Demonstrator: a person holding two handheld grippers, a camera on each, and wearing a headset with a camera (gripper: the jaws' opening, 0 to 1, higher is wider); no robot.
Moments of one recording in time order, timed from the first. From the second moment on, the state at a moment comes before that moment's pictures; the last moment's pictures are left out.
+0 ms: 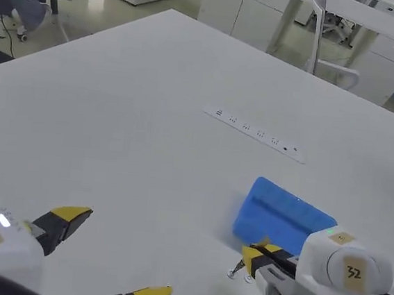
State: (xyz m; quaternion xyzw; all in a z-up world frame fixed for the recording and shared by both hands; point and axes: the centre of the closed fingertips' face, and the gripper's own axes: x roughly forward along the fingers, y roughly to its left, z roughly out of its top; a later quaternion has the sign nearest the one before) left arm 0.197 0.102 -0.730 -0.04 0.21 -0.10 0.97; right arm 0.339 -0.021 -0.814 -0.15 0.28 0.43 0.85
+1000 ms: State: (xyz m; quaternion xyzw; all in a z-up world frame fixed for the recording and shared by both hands) left arm 0.196 0.100 -0.737 -0.04 0.22 -0.11 0.97; right arm 0.347 -0.024 -0.805 -0.13 0.34 0.41 0.84
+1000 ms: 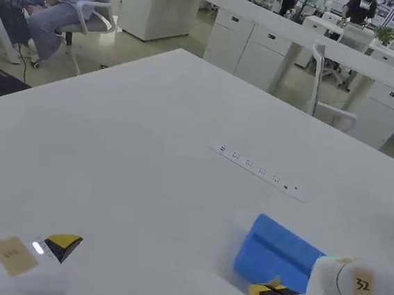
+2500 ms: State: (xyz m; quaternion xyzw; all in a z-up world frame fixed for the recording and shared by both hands) left arm 0.196 0.095 -0.743 -0.01 0.25 -0.12 0.96; right arm 0.433 -0.012 -0.807 -0.16 0.30 0.36 0.87
